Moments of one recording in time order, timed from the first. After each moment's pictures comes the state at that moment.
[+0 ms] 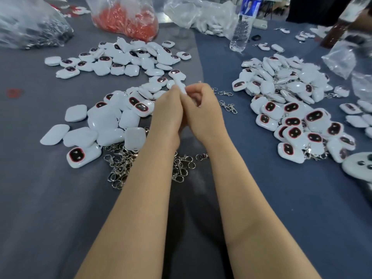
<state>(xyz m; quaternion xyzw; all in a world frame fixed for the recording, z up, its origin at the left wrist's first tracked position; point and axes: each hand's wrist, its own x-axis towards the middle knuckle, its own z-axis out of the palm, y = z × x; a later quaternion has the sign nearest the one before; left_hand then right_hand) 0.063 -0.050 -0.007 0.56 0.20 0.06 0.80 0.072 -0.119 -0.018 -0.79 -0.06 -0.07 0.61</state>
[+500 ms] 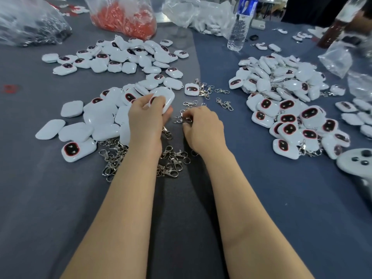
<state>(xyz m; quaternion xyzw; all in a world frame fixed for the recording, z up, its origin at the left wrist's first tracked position) 0.046 -0.037 -0.027 0.49 0.23 0.17 0.82 0.066 -0.138 -0.045 -0.97 -0.10 -0.06 0.20</state>
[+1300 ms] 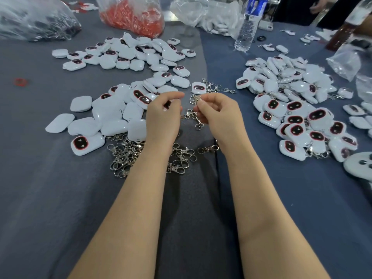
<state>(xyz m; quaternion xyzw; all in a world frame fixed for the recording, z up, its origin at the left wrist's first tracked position) 0.039 -0.043 -0.030 0.68 0.17 0.17 0.70 0.061 -0.150 -0.026 -0.76 -0.06 -0.03 0.65</state>
